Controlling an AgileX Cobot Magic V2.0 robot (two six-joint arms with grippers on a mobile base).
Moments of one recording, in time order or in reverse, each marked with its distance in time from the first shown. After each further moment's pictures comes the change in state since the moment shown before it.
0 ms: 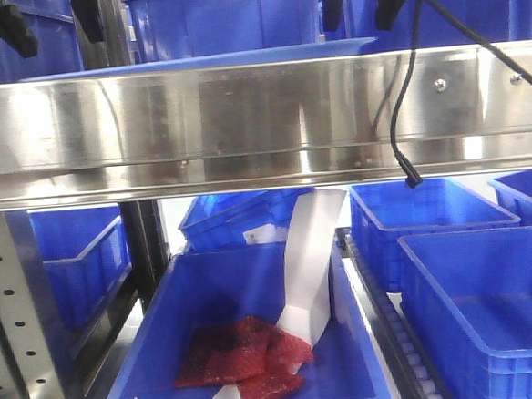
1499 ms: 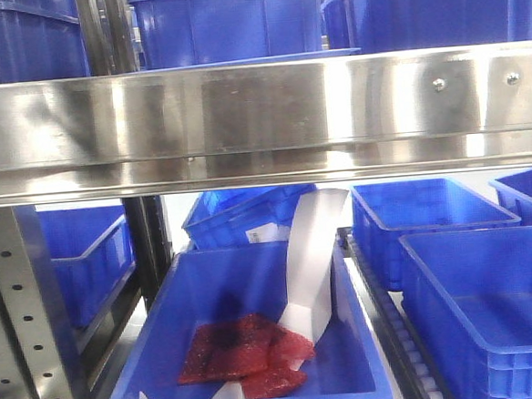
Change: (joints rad) left arm -0.047 -1.198 1.360 0.252 -1.064 -0.056; right arm 0.134 -1.183 1.409 -0.203 -1.053 -0.176
